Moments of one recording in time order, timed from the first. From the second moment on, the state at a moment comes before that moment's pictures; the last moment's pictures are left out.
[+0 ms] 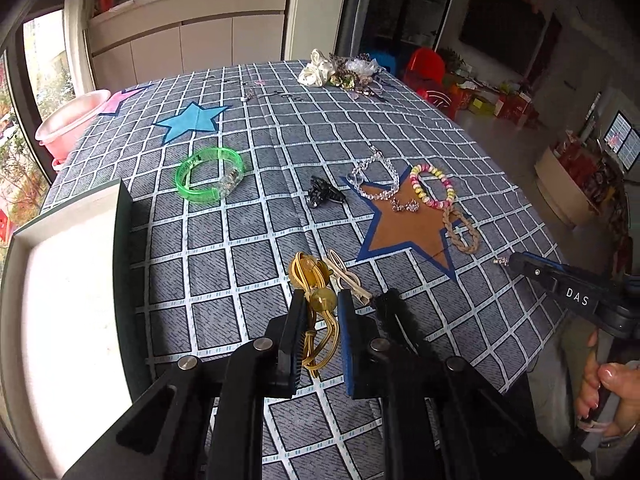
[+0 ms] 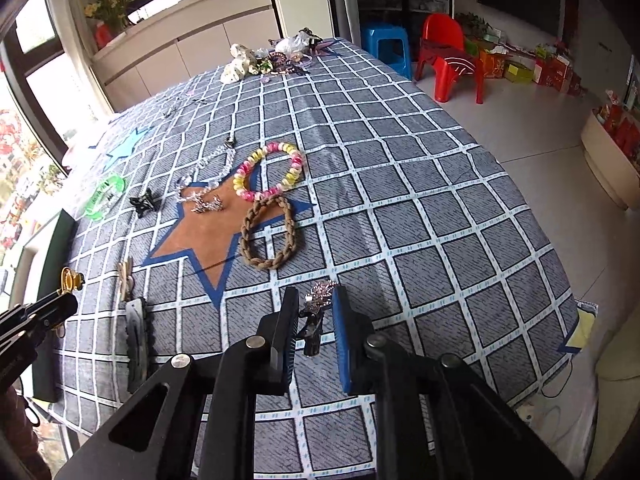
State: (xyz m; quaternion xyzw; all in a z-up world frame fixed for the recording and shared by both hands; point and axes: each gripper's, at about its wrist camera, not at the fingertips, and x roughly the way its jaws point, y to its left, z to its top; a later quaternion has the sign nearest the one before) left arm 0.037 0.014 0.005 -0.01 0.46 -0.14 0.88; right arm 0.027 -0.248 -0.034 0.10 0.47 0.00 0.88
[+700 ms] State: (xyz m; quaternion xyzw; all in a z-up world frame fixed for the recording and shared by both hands) left arm 0.048 0.187 0.020 -0.05 0.42 0.02 0.91; right arm 0.087 -0.057 0.032 0.02 0.44 0.20 0.88
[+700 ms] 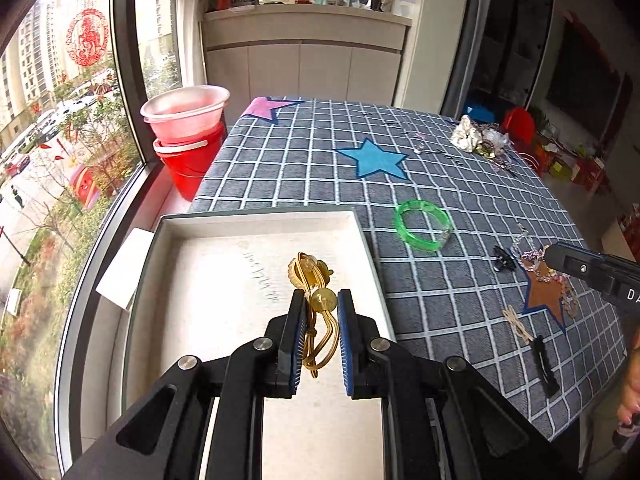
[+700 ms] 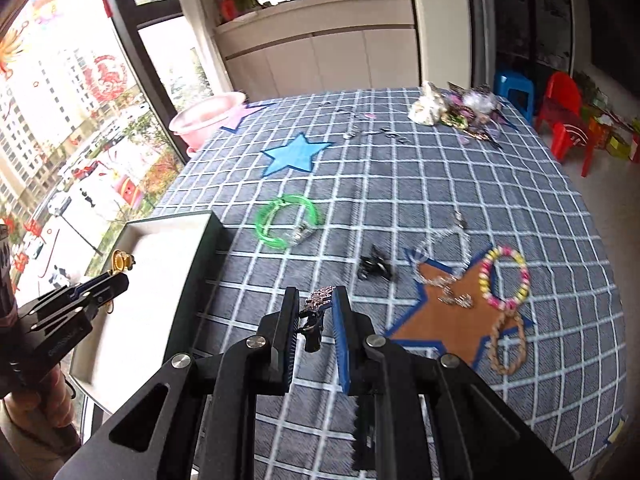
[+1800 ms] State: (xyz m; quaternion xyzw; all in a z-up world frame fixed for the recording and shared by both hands) left arm 0.092 0.236 -0.045 -0.04 0.50 0.11 0.86; right arm 0.163 0.137 -0.054 -0.03 0.52 0.32 0.79
